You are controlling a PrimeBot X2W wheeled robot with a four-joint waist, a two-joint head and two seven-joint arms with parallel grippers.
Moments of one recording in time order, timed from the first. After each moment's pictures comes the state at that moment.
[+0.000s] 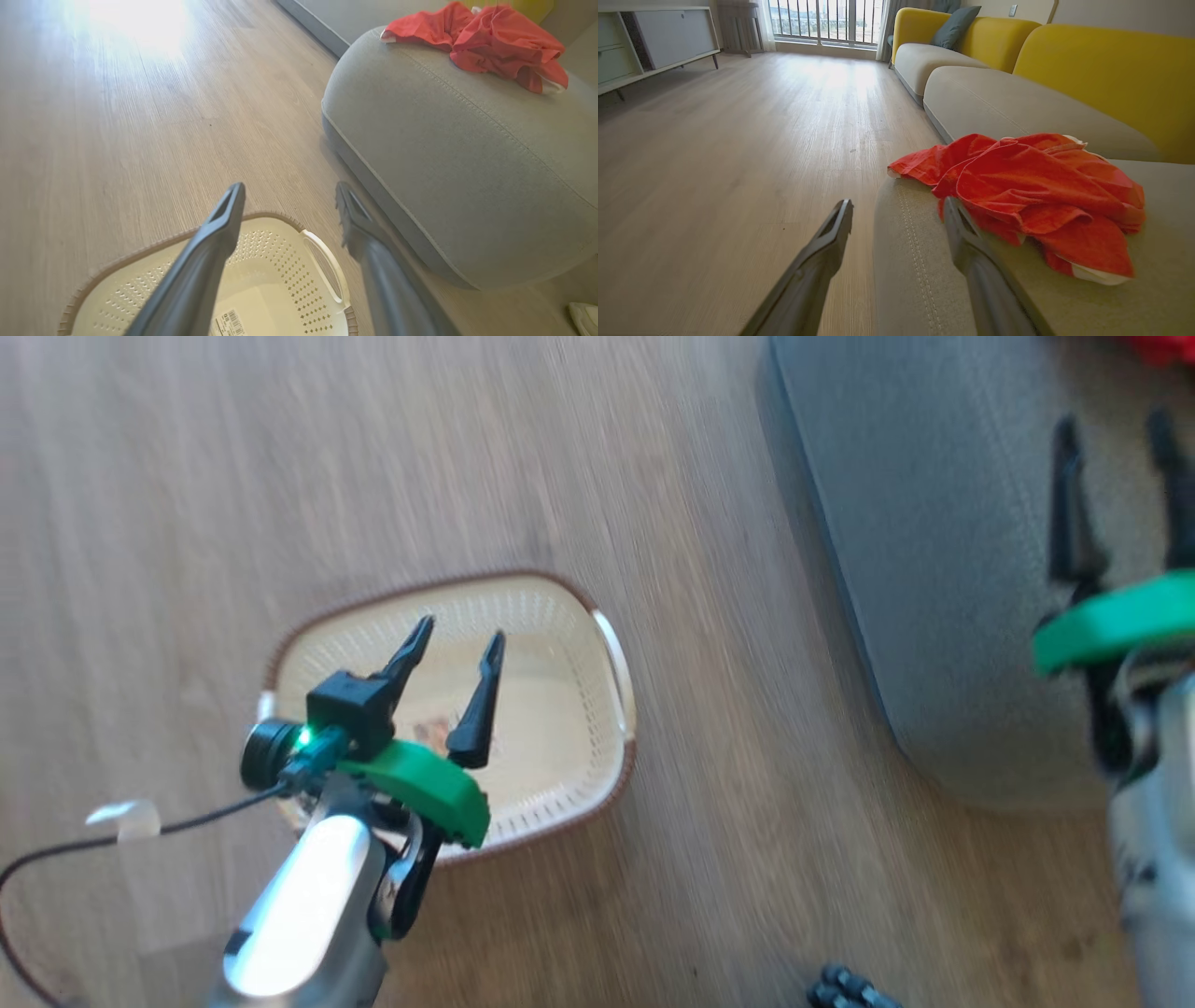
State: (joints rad) left arm -0.38 0.14 -0.46 0.36 -0.41 0.05 -0.25; right arm -0.50 -0.24 -0.06 0.36 0.22 0.13 -0.23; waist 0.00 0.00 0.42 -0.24
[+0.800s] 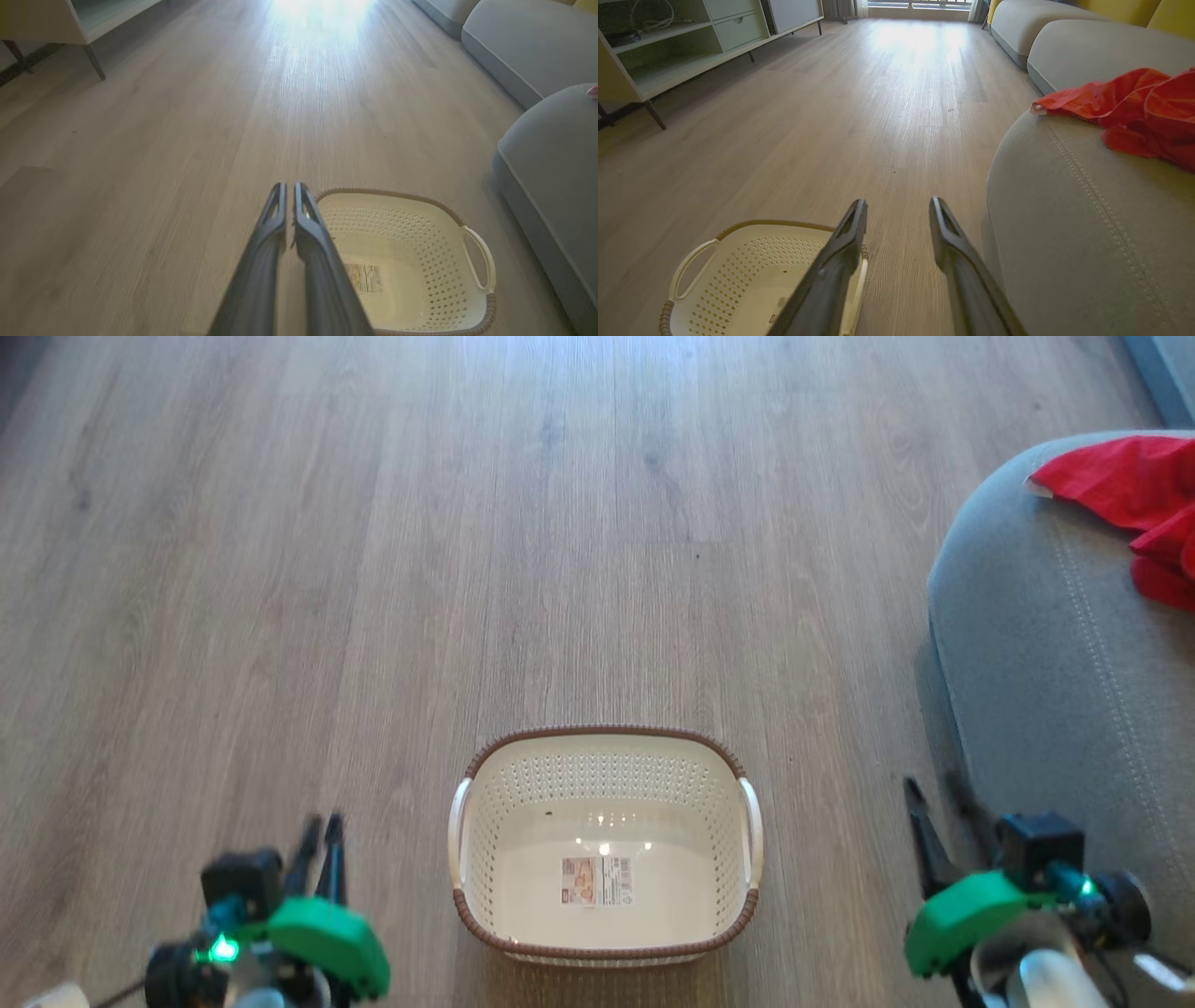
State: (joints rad) left arm -0.10 0.08 -0.10 0.46 -0.27 0.04 -0.25; right arm -0.08 -0.05 -0.06 0.43 0.03 0.13 -0.25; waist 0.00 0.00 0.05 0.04
